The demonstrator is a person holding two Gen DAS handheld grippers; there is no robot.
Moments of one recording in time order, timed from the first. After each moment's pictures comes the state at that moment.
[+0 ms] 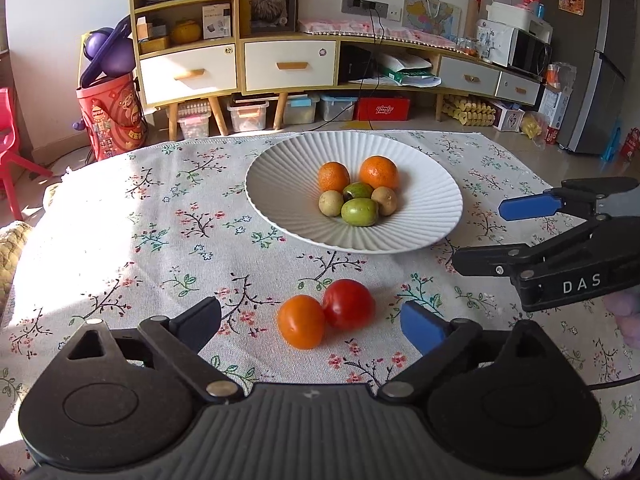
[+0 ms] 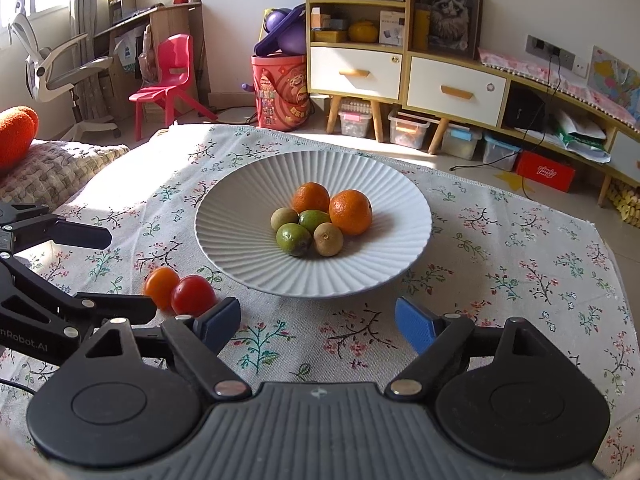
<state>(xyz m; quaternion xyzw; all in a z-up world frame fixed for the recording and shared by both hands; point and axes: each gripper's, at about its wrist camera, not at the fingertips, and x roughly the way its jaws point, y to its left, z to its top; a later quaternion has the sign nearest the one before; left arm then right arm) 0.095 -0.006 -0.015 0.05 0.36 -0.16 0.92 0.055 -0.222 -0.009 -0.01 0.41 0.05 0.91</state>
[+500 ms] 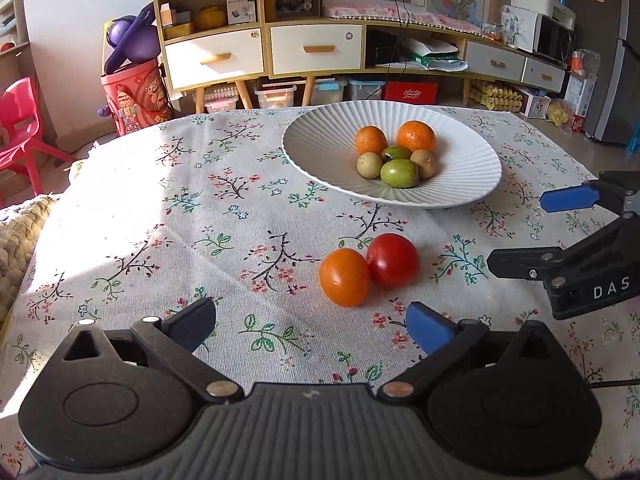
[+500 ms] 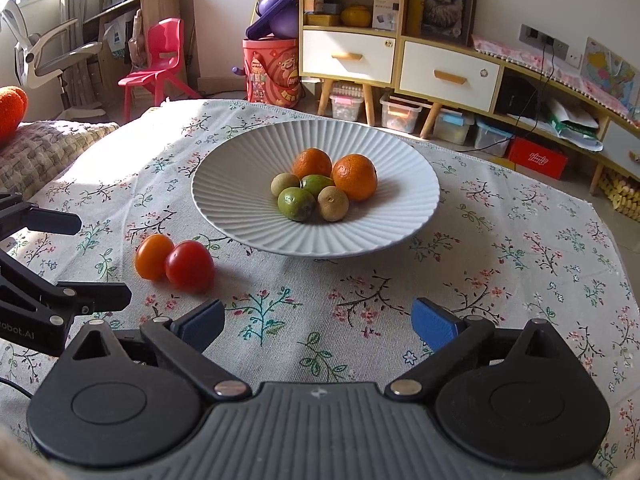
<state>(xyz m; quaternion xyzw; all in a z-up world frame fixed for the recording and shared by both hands) 0.085 0.005 -0.038 0.07 0.38 -0.12 0.91 0.047 -0.207 -0.028 -0.03 0.43 0.03 0.90</state>
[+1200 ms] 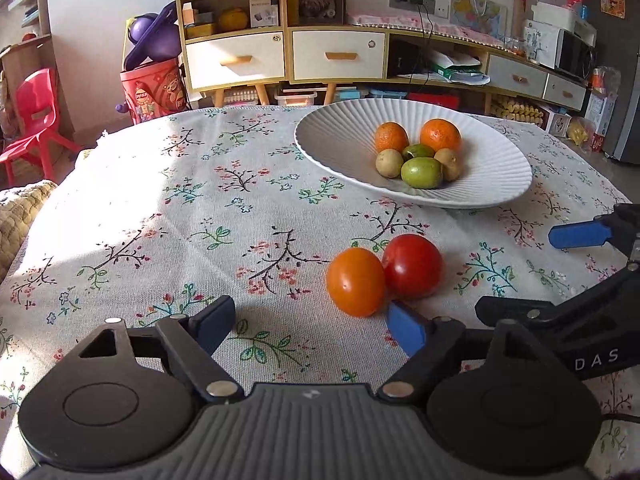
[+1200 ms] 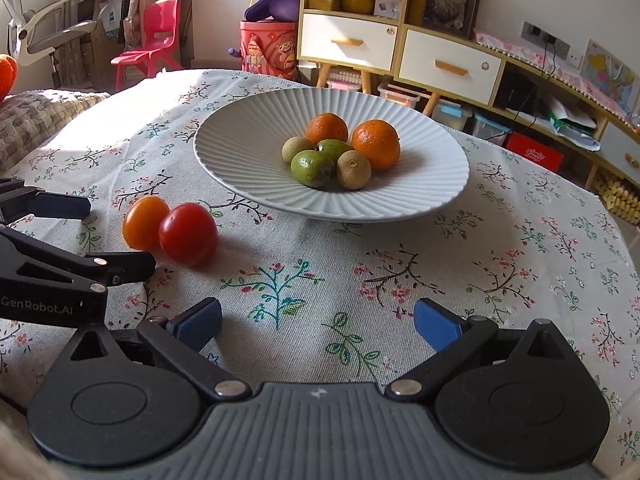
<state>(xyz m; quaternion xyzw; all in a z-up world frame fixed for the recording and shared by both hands) 0.096 -0.002 -0.058 0.05 0.36 -0.09 0.93 0.049 -0.187 -0.051 -0.05 0.44 0.02 0.90</state>
